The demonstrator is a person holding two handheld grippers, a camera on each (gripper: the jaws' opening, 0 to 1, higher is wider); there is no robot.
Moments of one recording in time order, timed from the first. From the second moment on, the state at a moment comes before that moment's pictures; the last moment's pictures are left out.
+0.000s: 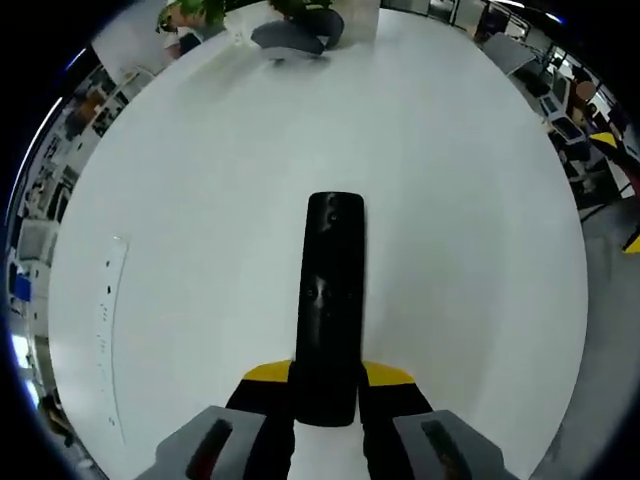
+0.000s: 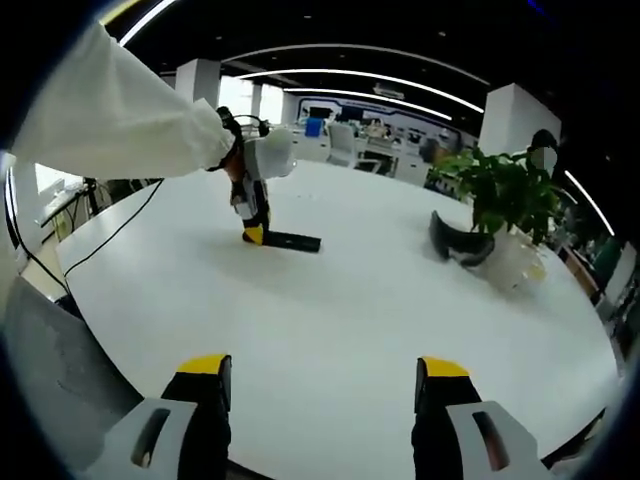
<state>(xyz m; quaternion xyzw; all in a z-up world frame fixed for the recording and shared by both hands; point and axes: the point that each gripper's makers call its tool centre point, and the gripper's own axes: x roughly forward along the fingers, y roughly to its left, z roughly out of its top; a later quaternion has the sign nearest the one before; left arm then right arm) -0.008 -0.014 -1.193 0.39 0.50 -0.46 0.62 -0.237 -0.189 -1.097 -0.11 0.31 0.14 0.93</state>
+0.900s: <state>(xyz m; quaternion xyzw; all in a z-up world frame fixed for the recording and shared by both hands) -0.059 -0.014 -1.196 0.40 0.51 -0.45 0.61 -0.239 -0.186 -1.097 -0.11 0.30 0.15 0.94</state>
